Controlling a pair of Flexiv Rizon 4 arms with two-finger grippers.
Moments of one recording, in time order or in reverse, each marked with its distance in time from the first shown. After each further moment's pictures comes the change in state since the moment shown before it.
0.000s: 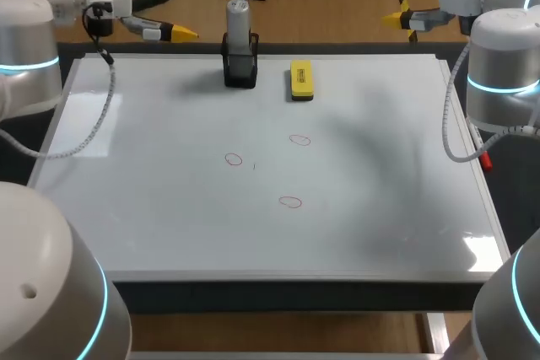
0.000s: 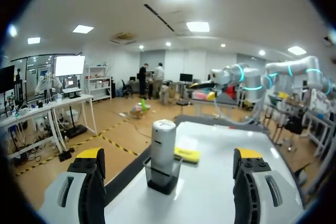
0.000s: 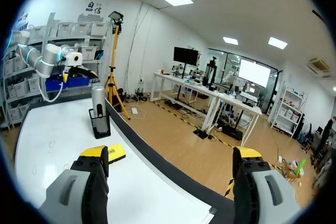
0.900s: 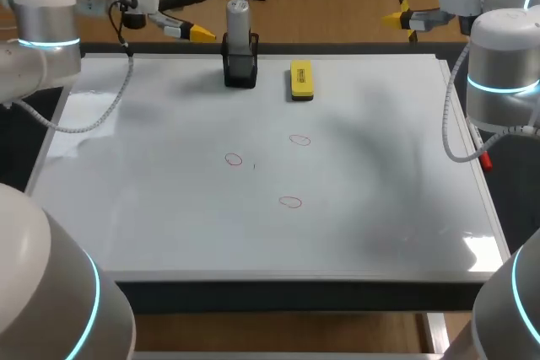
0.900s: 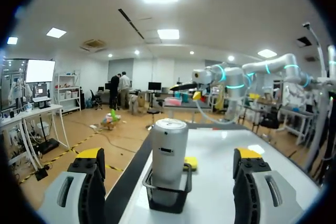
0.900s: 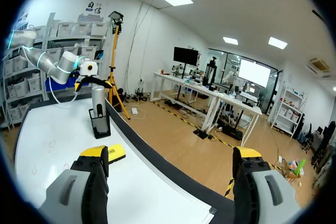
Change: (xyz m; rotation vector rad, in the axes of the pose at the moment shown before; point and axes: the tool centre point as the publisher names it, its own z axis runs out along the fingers) left arm -0.026 0.018 0.069 0.075 0.264 0.044; right arm 0.000 0.000 0.000 0.000 0.000 0.000
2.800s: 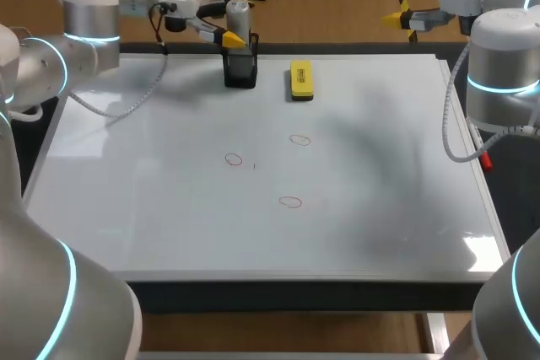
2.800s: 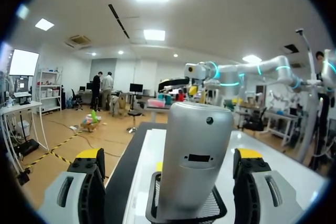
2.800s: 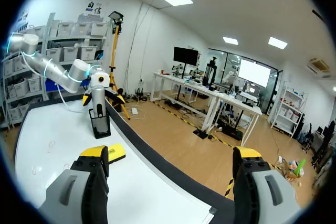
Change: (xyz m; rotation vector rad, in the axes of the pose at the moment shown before) left arm -0.011 0.026 0.079 0.030 0.176 -0.025; right arm 0.000 0.000 0.000 0.000 0.000 0.000
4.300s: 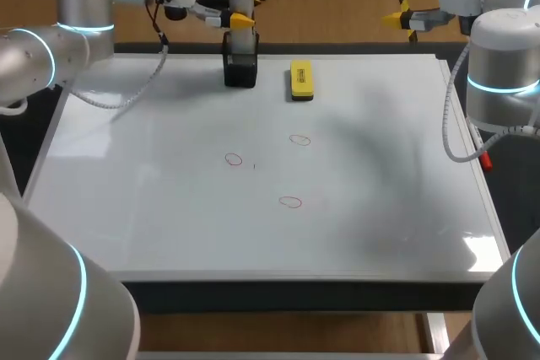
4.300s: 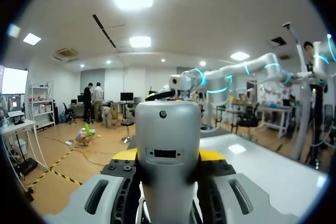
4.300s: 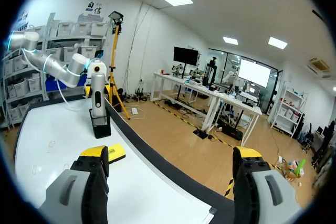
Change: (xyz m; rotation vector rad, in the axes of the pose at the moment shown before) left arm 0.029 -0.050 0.003 0.041 0.072 0.097; right arm 0.000 0.000 0.000 0.000 0.000 0.000
